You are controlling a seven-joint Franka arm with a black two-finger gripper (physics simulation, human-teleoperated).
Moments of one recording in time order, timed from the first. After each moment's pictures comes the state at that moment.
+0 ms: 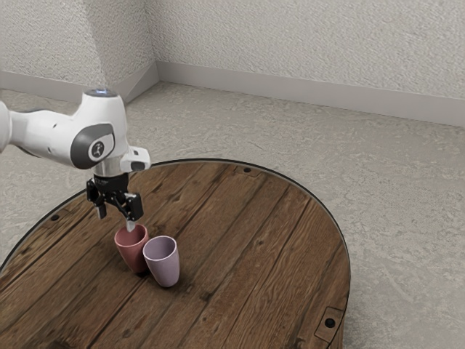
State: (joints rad) arm 0.00 0.08 0.14 -2.16 0.11 2.10 0.08
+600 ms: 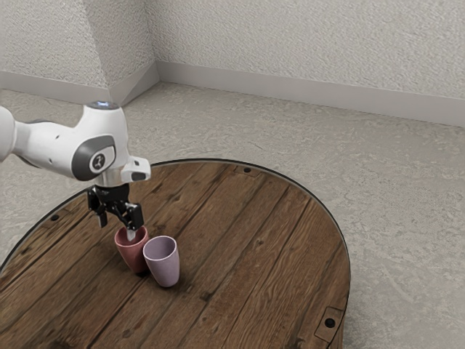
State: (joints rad) arm 0.00 0.10 0.14 -2.21 0.11 2.16 0.08
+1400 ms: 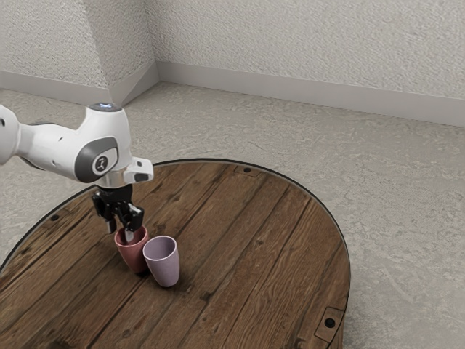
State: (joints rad) arm -0.01 0.11 0.14 -2.20 0.11 2.19 0.07
